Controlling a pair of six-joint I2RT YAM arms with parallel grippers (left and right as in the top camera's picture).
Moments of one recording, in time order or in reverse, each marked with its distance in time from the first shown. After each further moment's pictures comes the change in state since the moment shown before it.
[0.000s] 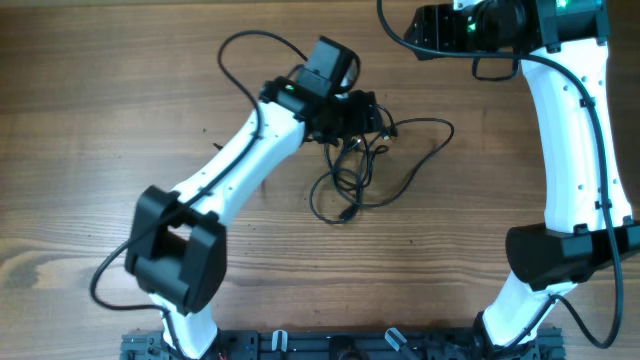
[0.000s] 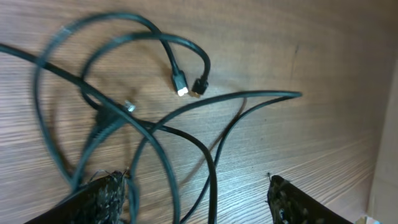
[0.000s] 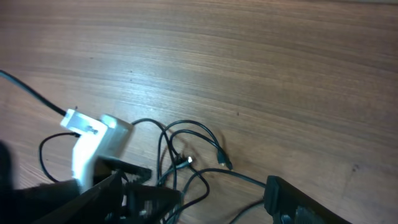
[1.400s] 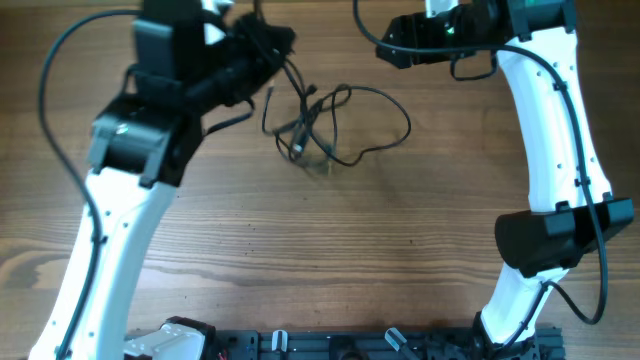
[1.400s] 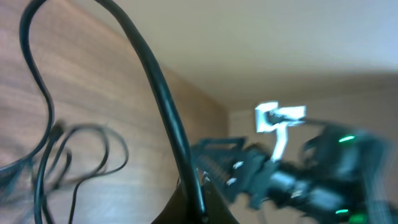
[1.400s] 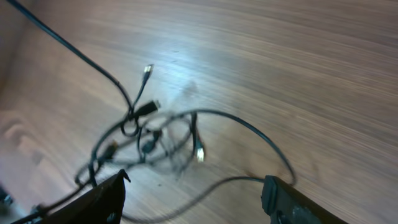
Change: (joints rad) left arm 0.276 -0.523 0.043 0.062 0.047 -0.310; right arm 0.037 0.077 0.000 0.004 -0.206 -0.072
